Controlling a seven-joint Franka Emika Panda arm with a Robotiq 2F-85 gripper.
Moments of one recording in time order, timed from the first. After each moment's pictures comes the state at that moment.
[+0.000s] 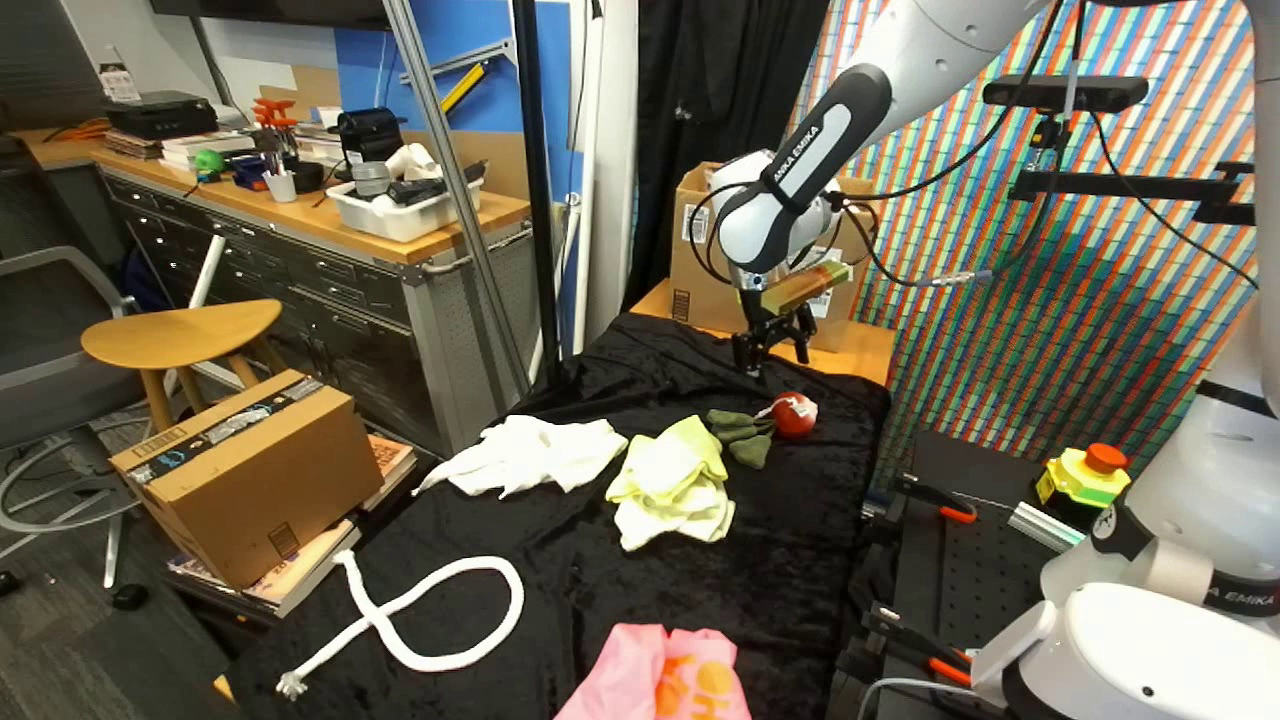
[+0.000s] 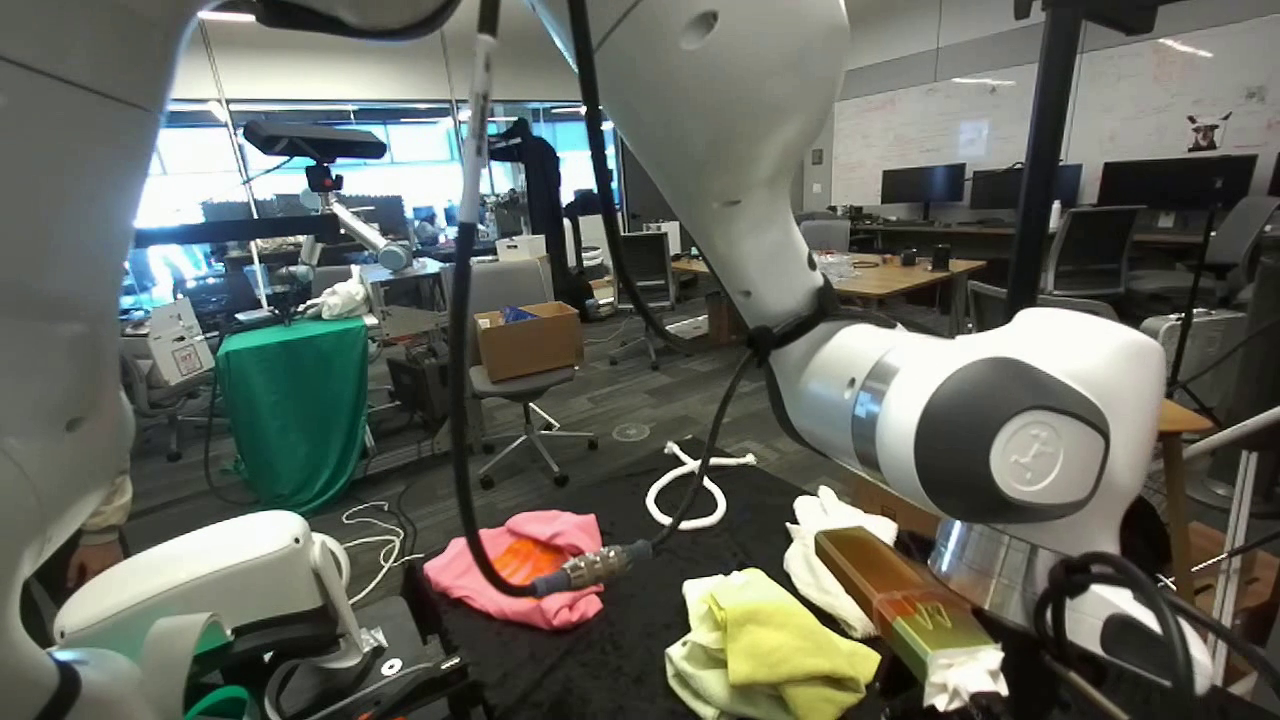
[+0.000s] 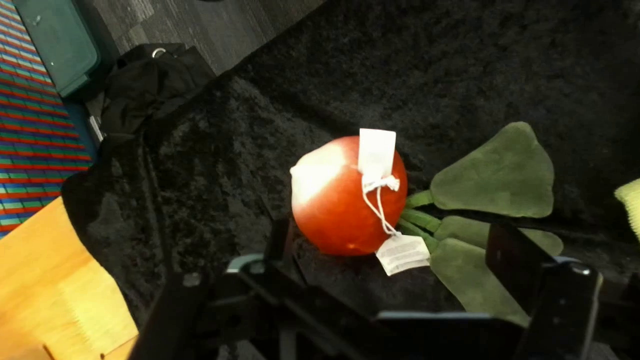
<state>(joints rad) -0.20 0.47 -0.19 -2.11 -0.10 2.22 0.20</state>
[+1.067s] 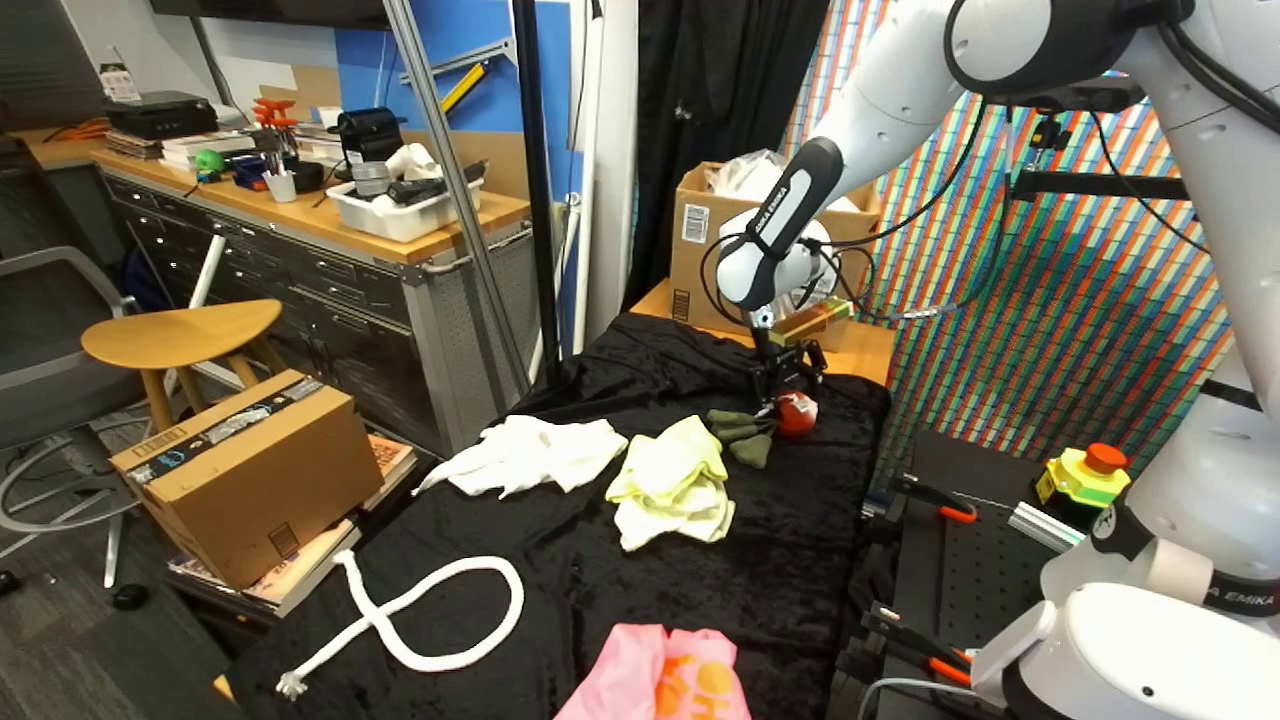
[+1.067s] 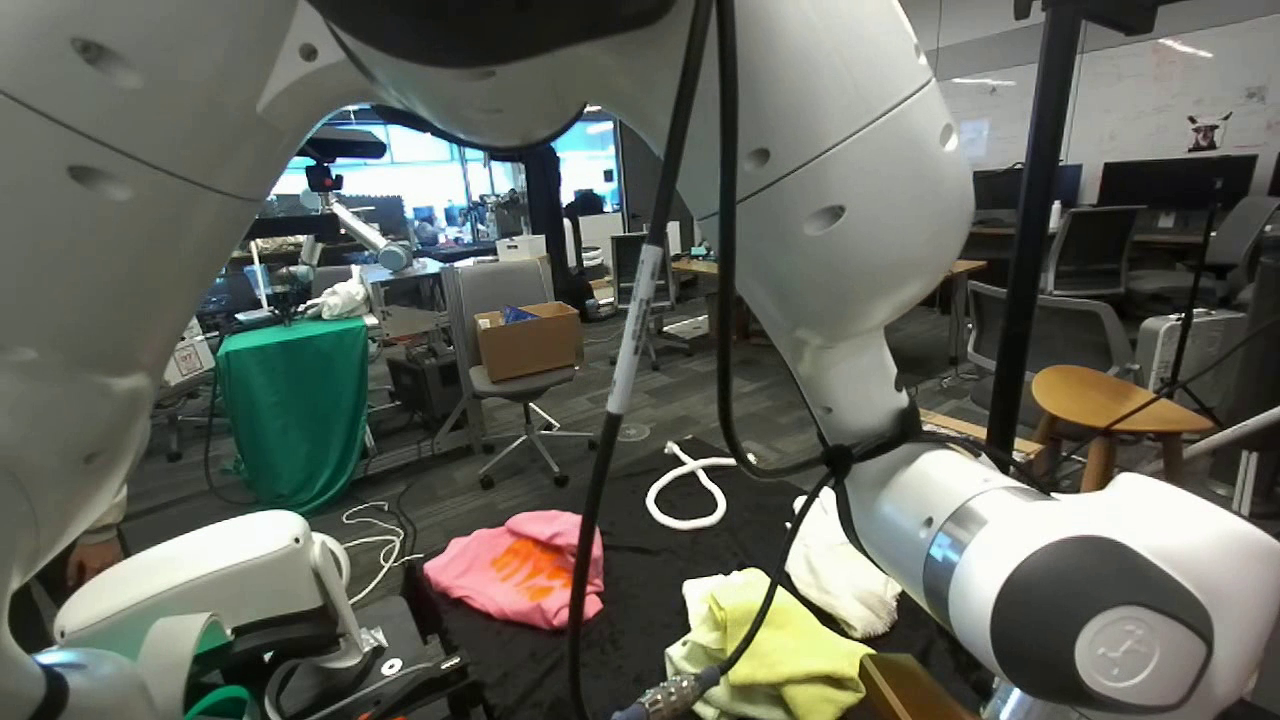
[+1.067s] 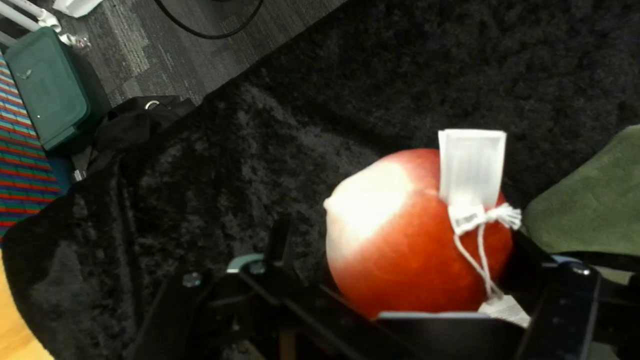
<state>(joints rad) -0.29 0.71 -0.19 -1.96 -0.03 2.18 0.10</state>
